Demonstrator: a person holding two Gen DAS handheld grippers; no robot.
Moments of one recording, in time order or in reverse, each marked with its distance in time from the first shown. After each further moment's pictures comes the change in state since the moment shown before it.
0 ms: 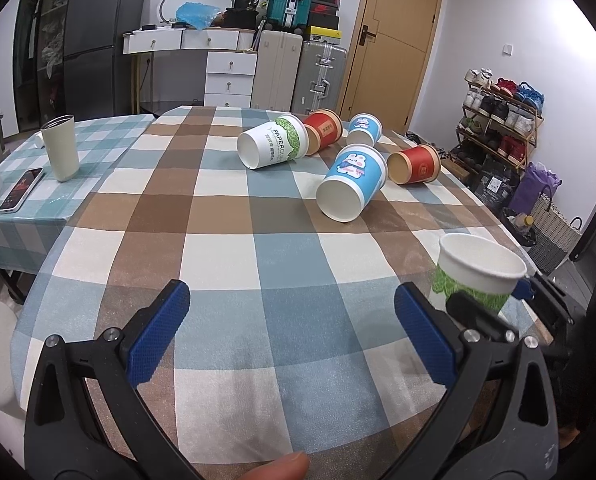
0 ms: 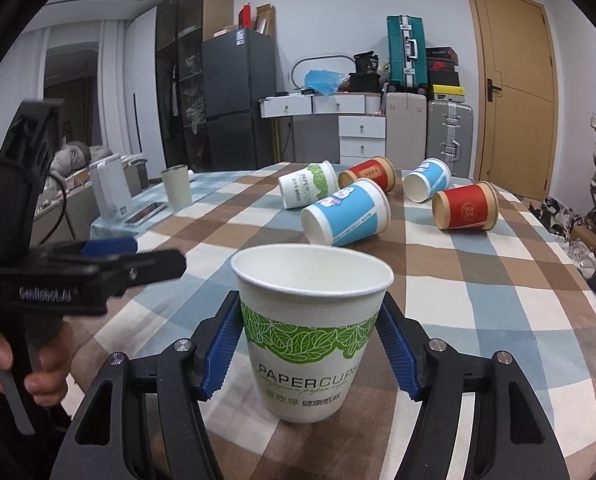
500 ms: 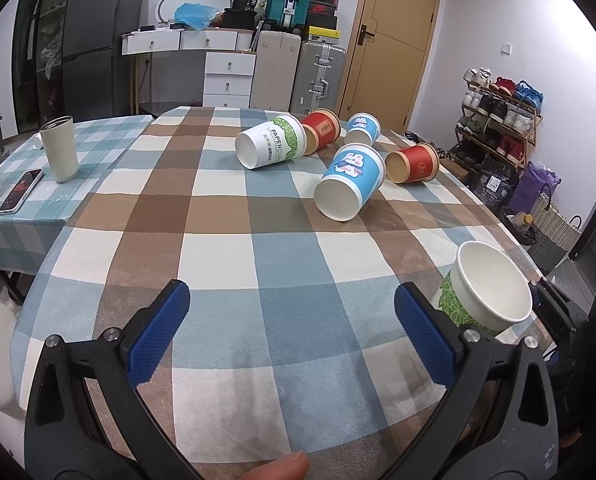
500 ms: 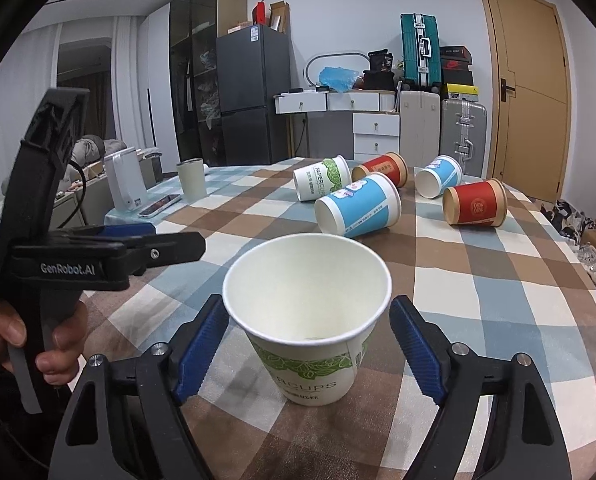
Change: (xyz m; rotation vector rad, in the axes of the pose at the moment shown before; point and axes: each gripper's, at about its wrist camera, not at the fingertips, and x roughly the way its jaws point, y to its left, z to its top) left arm 0.001 0.000 0.000 0.004 -0.004 -0.003; right arm -0.011 -0.005 -0.002 -0.002 -0.010 0.061
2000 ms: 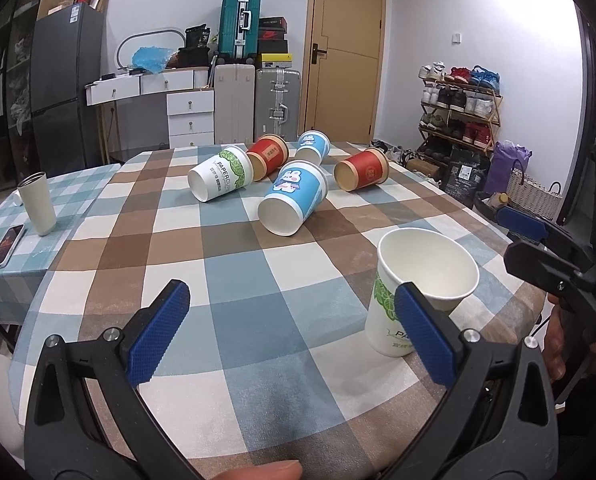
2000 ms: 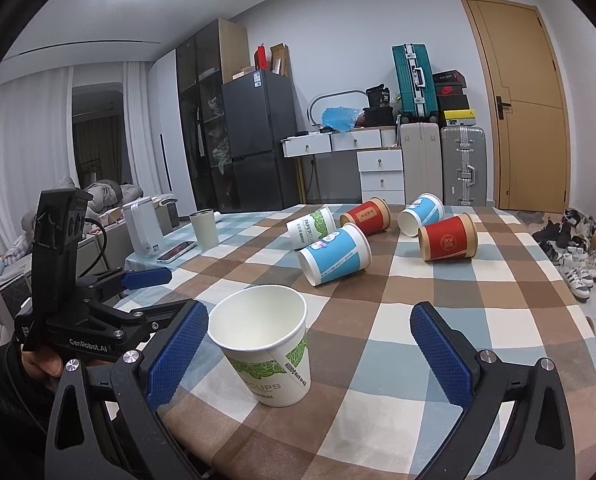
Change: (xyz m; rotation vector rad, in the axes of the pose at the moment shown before) left arm -0.023 -0.045 -0.012 0.168 -0.103 -0.074; right arm -0.058 -0.046 0.003 0.051 -0.149 0.067
